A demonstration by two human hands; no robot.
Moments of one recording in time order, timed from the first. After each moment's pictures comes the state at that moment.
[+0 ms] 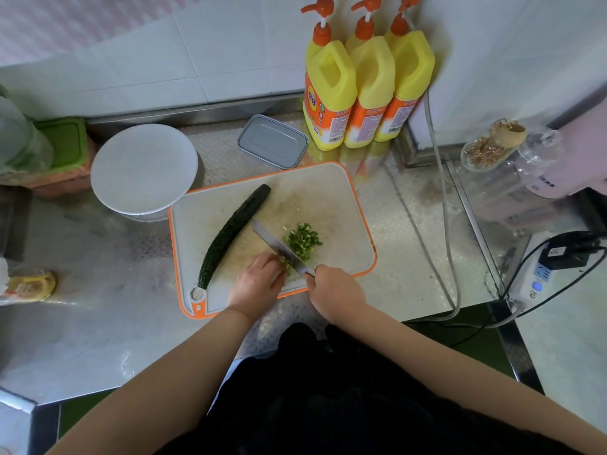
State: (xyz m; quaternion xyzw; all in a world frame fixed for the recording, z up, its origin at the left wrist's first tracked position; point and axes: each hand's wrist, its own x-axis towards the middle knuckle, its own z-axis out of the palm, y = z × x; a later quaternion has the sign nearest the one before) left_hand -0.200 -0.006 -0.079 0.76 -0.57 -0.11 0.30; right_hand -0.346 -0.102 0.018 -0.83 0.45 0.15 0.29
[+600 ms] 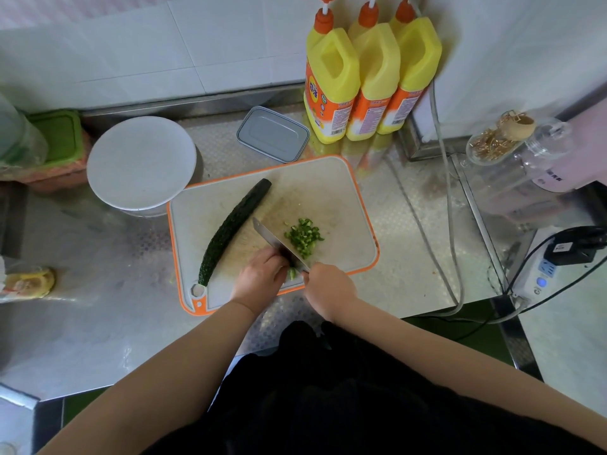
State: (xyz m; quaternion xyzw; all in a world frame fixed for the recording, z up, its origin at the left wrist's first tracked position) left_hand -0.198 -0.012 -0.080 0.76 -0.57 -0.15 0.29; right_hand -0.333 -0.100 0.003 -0.82 0.46 0.18 0.30
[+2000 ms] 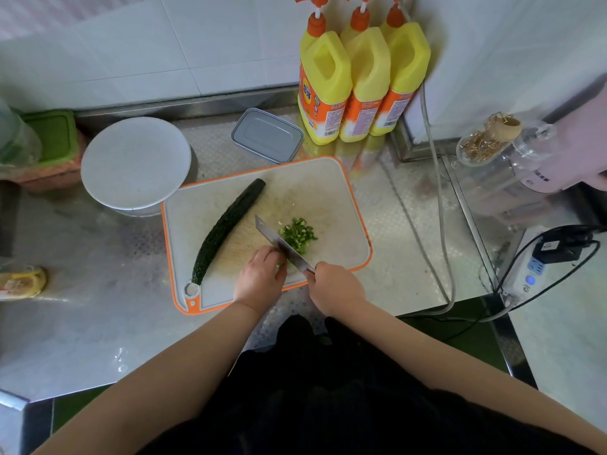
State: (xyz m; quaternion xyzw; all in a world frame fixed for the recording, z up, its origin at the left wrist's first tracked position) left_hand -0.218 -0.020 -0.063 0.79 -0.53 -0.13 0.27; right_hand -0.356 -0.104 0.008 -0.82 0.45 0.15 0.31
